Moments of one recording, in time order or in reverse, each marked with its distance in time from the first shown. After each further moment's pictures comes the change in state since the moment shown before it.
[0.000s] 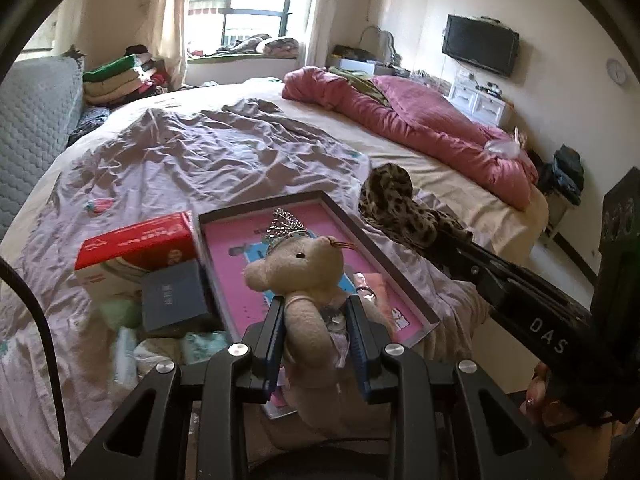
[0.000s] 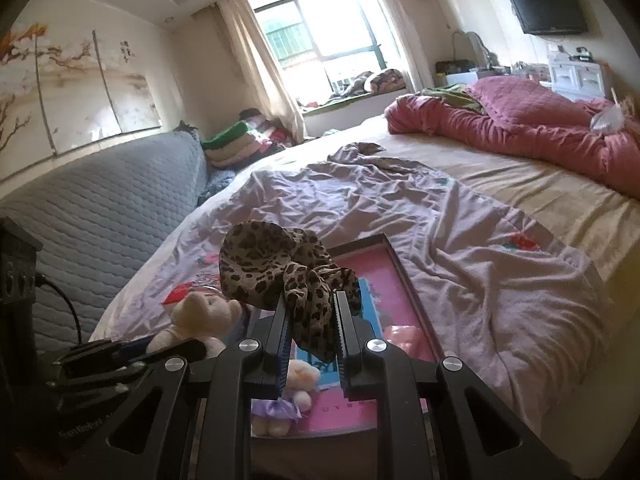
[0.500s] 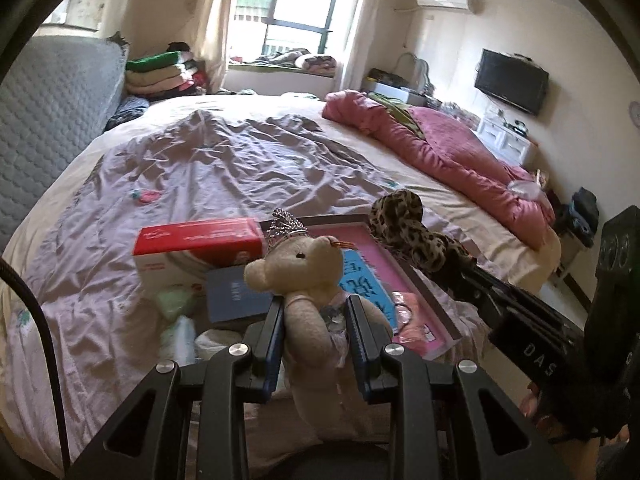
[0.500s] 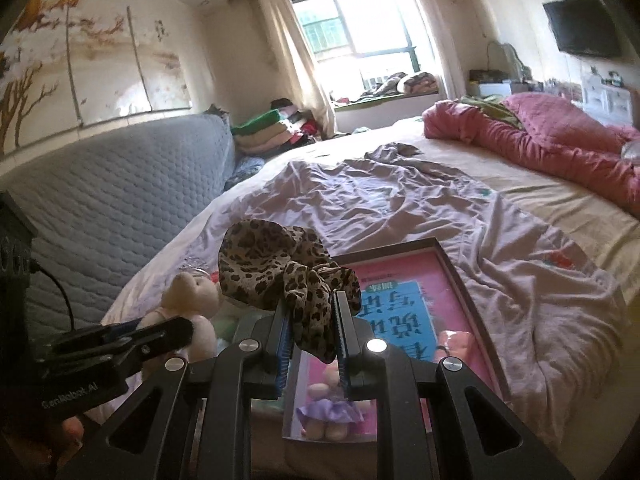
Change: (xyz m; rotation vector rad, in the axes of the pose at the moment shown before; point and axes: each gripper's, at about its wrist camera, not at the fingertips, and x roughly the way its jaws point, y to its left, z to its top) left arm -0.047 0.055 -0.004 -0.119 -0.075 0.051; right arm 0.006 0.056 0.002 -0.090 0.010 0.059
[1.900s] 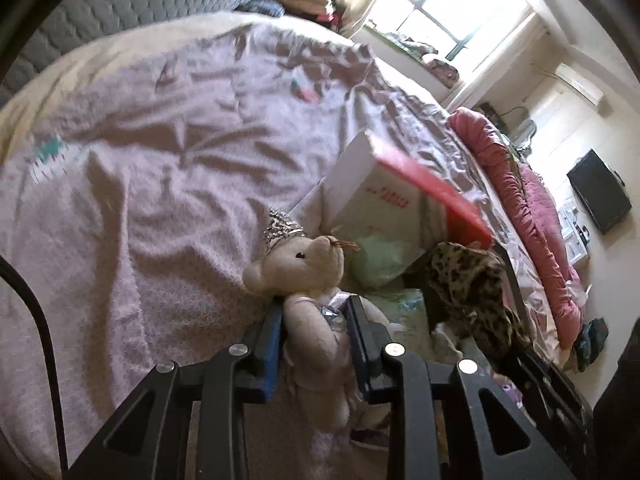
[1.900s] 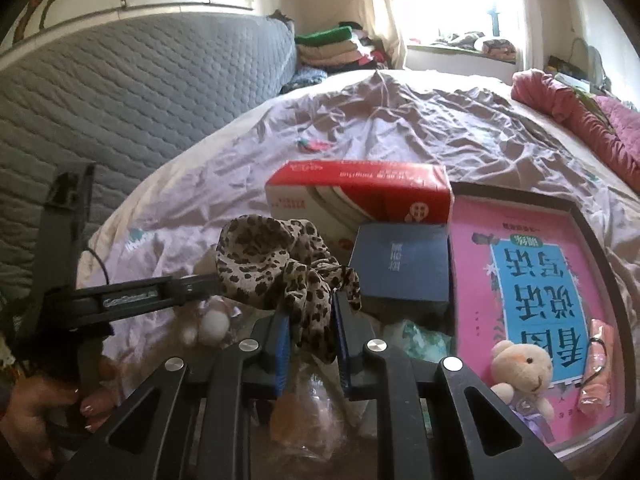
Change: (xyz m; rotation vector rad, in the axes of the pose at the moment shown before) left arm 0.058 0.239 -0.071 -0.504 0.090 0.070; right arm 0.156 0.136 -0.067 -0.242 0.273 0.104
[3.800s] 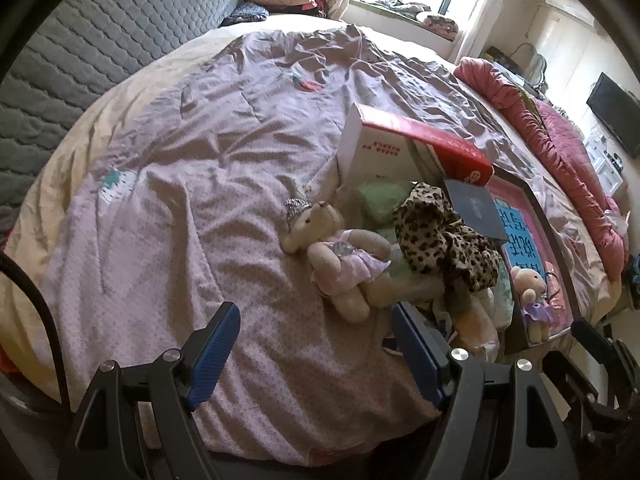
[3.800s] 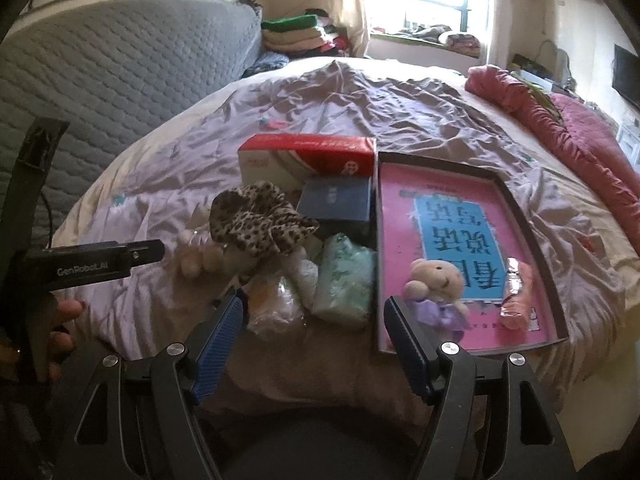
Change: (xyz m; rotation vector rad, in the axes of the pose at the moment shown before) left arm -0.047 -0.023 -0.029 0.181 0.078 0.200; right arm -0.075 0.009 -0.042 -0.011 0.096 -0.185
